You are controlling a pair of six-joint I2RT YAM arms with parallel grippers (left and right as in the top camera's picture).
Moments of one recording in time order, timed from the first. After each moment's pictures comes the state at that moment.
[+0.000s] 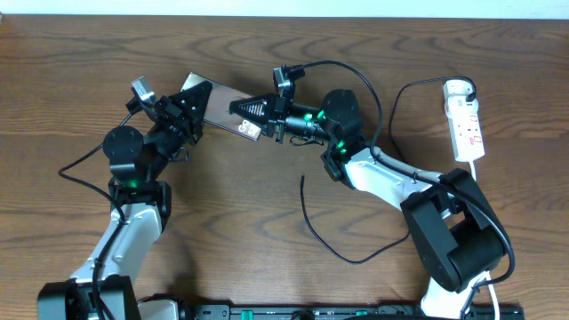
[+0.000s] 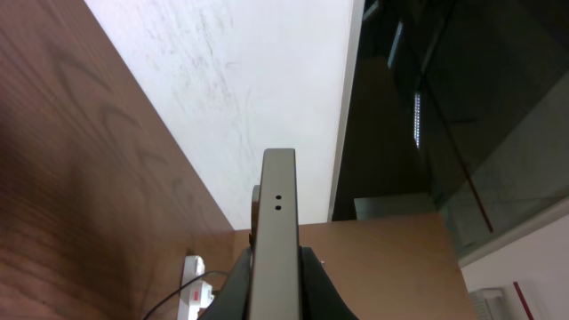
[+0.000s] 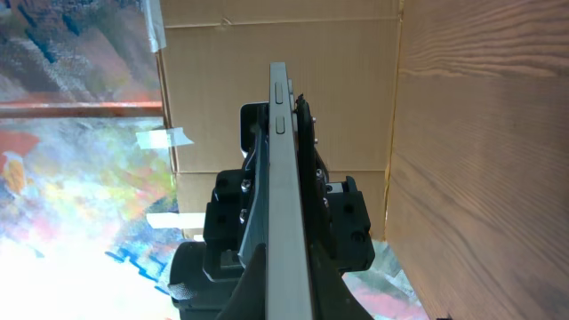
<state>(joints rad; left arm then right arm) 0.07 1.37 0.56 0.87 0.65 -1.52 0.57 1.92 1.07 0.98 -0.83 1.66</state>
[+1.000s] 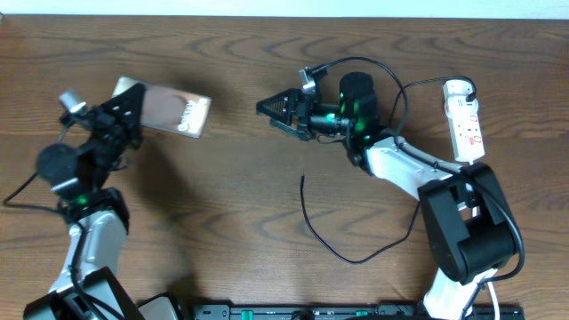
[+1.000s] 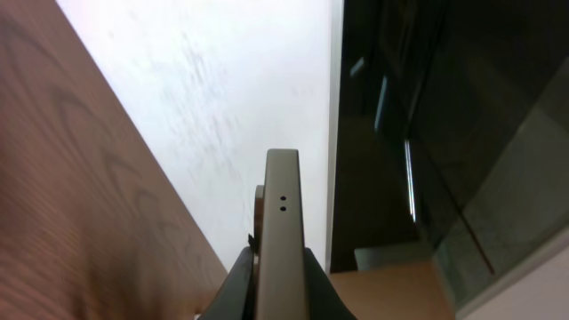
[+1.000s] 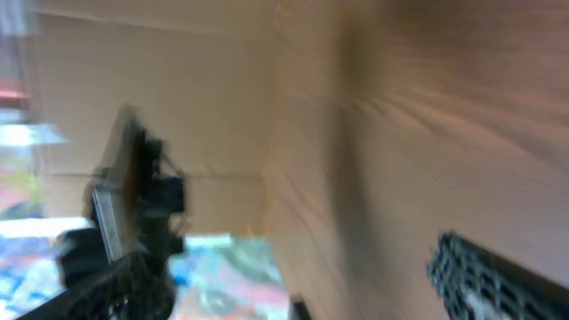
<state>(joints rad) 0.47 1.37 0.56 0.94 0.88 -1.56 0.42 1.92 1.09 0.47 -0.94 1.10</state>
